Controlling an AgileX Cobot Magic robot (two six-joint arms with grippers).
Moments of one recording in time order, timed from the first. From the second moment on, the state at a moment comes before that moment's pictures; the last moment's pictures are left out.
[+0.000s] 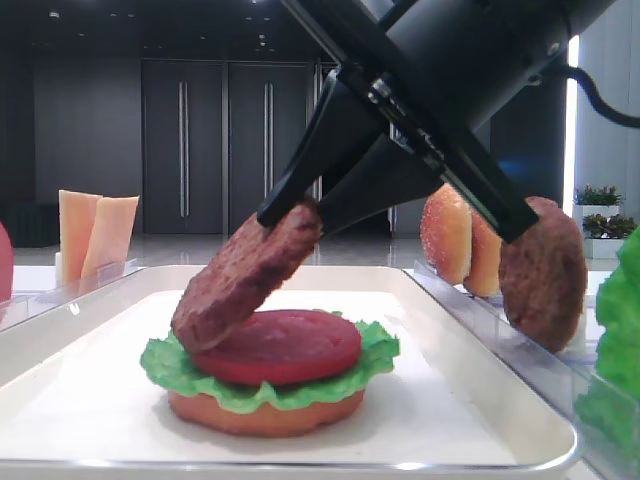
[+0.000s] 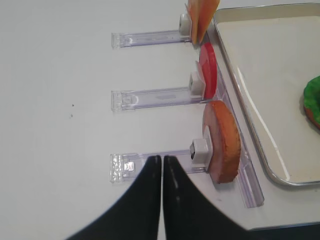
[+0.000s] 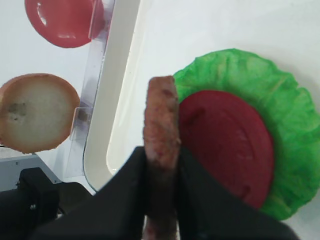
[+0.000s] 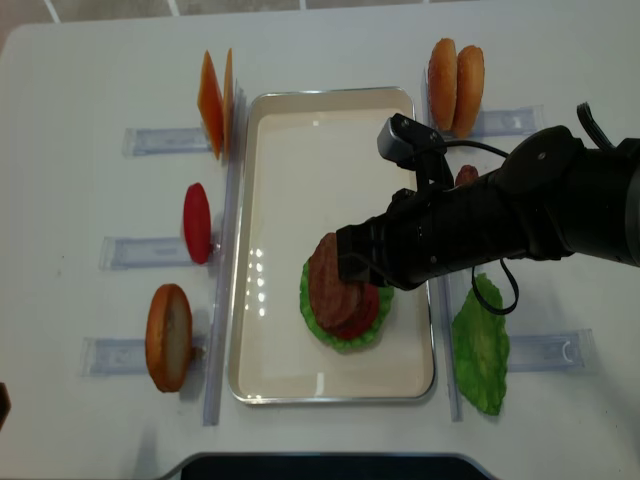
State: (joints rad) left arm -0.05 -0.02 -0.47 0.01 1.11 0.03; right arm 0.63 1.66 -0.81 1.40 0.53 -0.78
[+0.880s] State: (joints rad) left arm -0.05 -0.02 -0.47 0.01 1.11 0.03; right arm 0.63 1.66 -0.81 1.38 0.53 -0.77
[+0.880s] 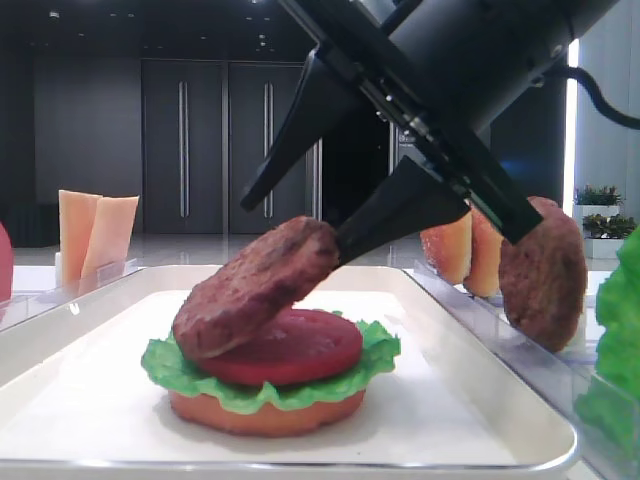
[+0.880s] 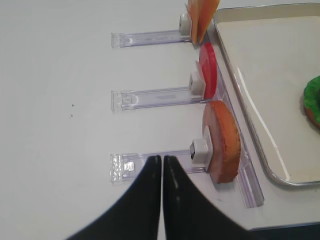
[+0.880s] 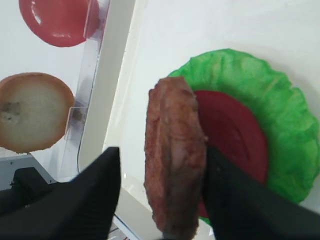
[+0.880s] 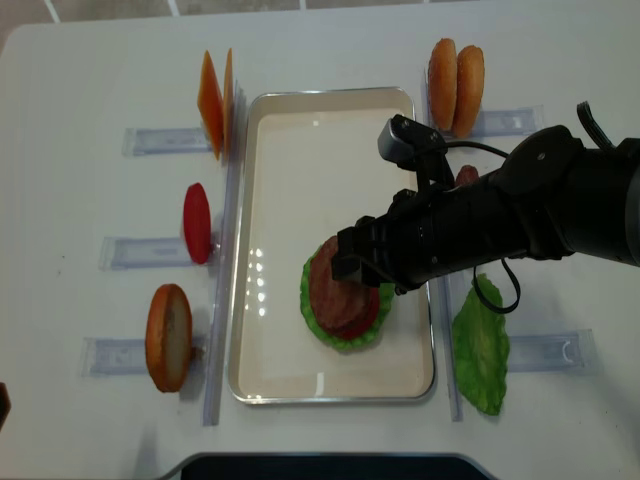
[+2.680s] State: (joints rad) left arm -0.05 -0.02 -0.47 0.01 1.11 0.03; right arm 0.49 1.51 -1.07 0.34 0.84 0.04
